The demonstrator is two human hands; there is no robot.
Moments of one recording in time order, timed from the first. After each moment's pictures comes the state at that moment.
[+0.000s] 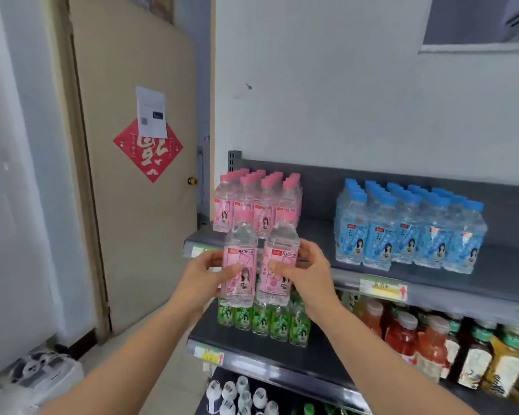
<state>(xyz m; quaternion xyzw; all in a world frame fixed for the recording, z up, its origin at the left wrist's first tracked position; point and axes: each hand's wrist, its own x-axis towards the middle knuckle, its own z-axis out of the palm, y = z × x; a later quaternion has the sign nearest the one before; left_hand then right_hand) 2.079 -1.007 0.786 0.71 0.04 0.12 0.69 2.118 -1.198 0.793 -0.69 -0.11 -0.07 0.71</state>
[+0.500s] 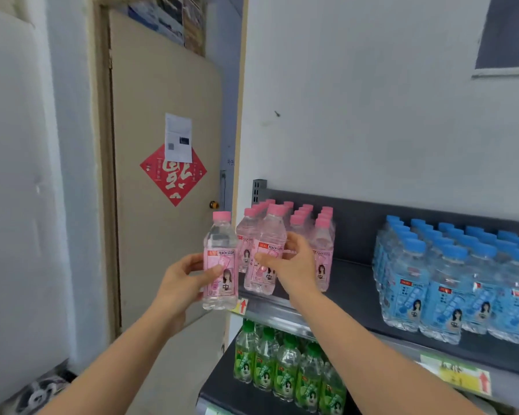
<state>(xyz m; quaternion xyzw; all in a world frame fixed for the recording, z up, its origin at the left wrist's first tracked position) 2.138 -0.931 0.824 0.66 0.07 0.22 0.71 2.229 -1.101 0.841 -0.69 -0.17 -0.10 0.69</state>
